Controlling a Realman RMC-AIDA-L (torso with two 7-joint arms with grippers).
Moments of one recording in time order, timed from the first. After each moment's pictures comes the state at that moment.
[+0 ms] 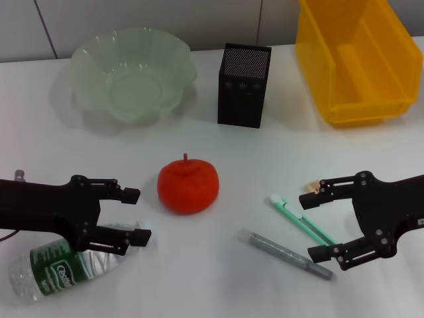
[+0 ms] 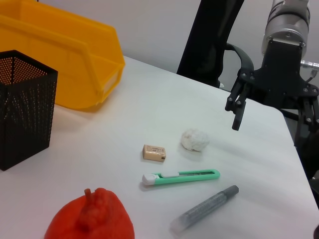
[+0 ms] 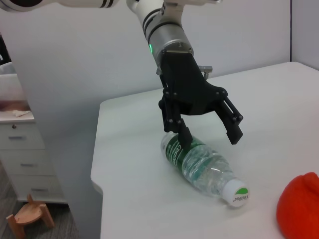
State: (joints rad) left arm -0.55 -2.06 0.78 0.86 2.18 1.81 -1.53; right arm 0.41 2.07 -0.76 -1.01 -2.11 -1.95 1.37
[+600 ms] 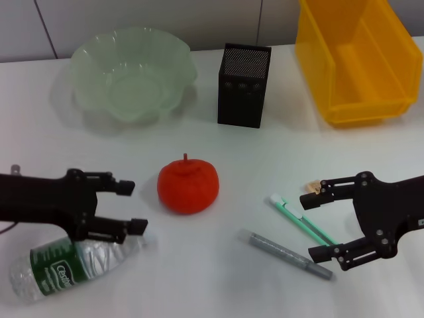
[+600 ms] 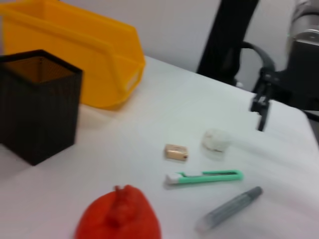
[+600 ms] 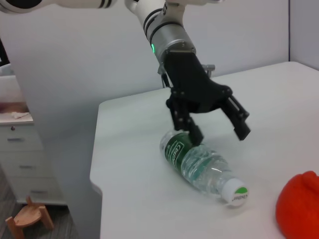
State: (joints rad) left arm -0.55 -2.06 0.78 0.87 2.18 1.79 -1.55; right arm 0.41 2.07 -0.75 -1.01 -2.11 -1.95 1.38
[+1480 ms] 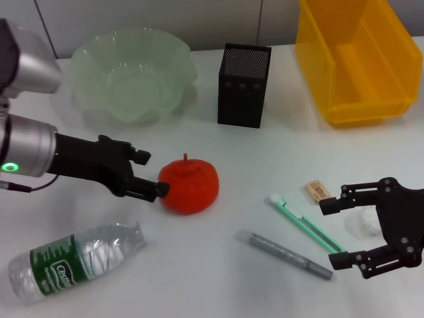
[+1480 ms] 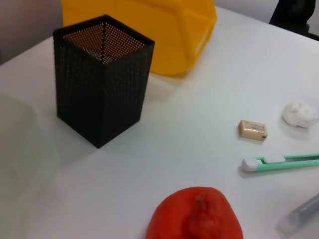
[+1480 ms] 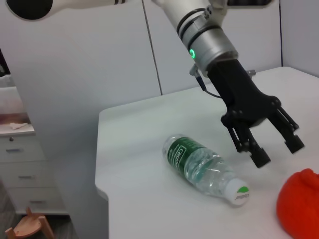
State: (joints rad) left arm -0.64 -2.08 1.07 0.94 2.23 1.46 -1.84; right arm 0.36 2.07 -0.69 -1.06 -2.11 -2.02 1.39
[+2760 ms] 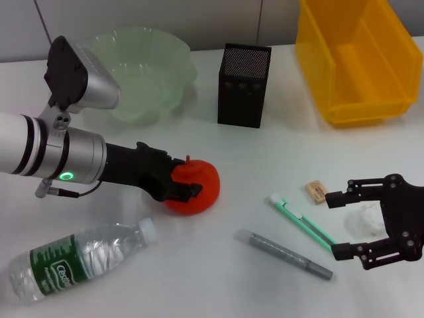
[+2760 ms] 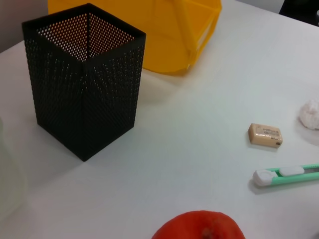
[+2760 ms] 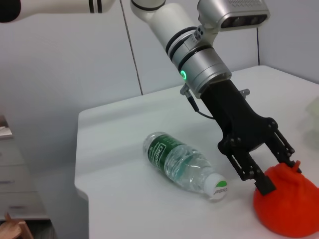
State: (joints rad) left arm -0.64 -2.08 1.35 0.86 2.08 1.21 -1.88; right arm 0.35 2.07 -0.67 -1.05 -2.12 -1.99 1.38
